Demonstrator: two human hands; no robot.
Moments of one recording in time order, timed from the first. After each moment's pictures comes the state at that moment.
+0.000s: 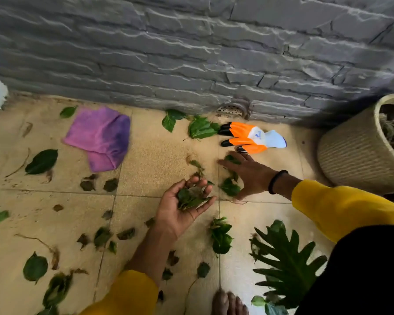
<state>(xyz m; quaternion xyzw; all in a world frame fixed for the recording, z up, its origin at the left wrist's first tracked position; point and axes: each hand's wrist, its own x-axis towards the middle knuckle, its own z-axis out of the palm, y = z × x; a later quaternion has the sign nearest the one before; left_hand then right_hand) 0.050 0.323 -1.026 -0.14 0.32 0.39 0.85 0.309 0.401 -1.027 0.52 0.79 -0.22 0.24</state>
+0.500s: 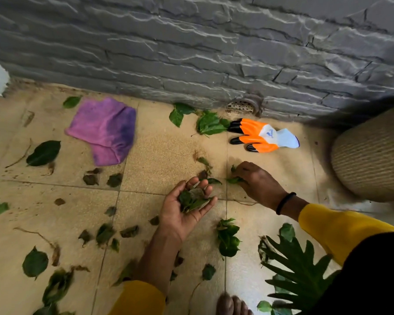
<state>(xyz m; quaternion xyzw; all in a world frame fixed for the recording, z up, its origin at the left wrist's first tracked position) 0.044 0.314 -1.046 -0.16 0.33 0.43 0.83 0.296 0.366 -1.047 0.53 0.83 -0.18 -0.03</state>
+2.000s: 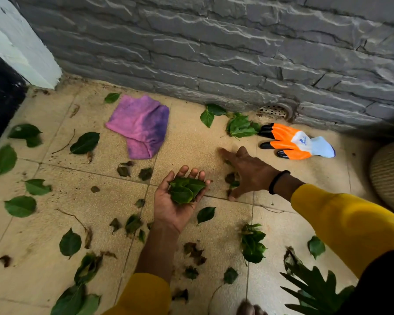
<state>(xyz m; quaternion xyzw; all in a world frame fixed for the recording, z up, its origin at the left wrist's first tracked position) -0.022 0.325 -1.045 -0.16 0.28 0.56 0.77 0.206 0.429 -1.036 0.49 0.81 -0.27 0.19</state>
